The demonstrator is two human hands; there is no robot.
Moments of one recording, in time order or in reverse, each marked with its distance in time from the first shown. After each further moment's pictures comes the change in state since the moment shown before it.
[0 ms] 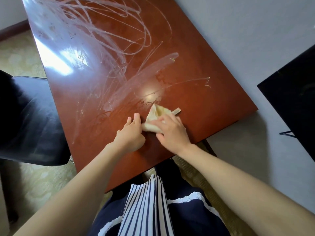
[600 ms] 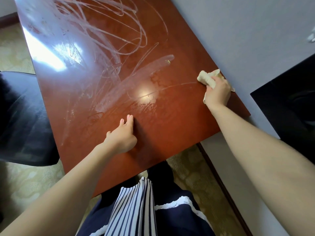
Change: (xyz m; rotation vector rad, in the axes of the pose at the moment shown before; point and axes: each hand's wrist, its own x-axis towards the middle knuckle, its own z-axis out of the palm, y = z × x) left_hand 0.004 0.002 -0.006 0.001 -0.064 -0.066; right_hand 0.074 0.141 -0.076 -0.055 0.392 0.781
